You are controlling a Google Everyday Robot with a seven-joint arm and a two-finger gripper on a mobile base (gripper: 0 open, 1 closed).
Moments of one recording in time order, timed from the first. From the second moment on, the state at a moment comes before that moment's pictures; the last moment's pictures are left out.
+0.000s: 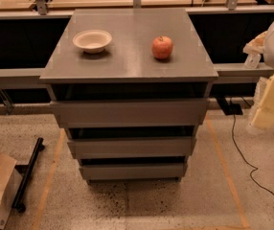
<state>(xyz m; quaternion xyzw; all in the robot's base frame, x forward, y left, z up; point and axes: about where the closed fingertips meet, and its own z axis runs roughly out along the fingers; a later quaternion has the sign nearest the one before) 0.438 -0.216 0.977 -0.60 0.78 -0.04 0.16</state>
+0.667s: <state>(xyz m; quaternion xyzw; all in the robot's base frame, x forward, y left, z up) 0.446 -0.221 0.960 -0.60 0.78 -0.05 0.17</state>
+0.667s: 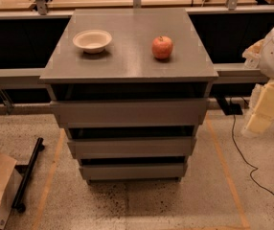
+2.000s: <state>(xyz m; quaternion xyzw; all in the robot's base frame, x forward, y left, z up) 0.468 -0.217 0.856 -0.56 0.81 0.02 0.18</state>
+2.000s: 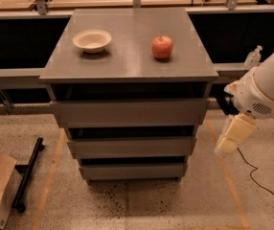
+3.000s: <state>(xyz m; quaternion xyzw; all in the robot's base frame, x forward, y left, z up) 0.495 -0.188 0.695 -0.54 0.81 0.09 0.19</state>
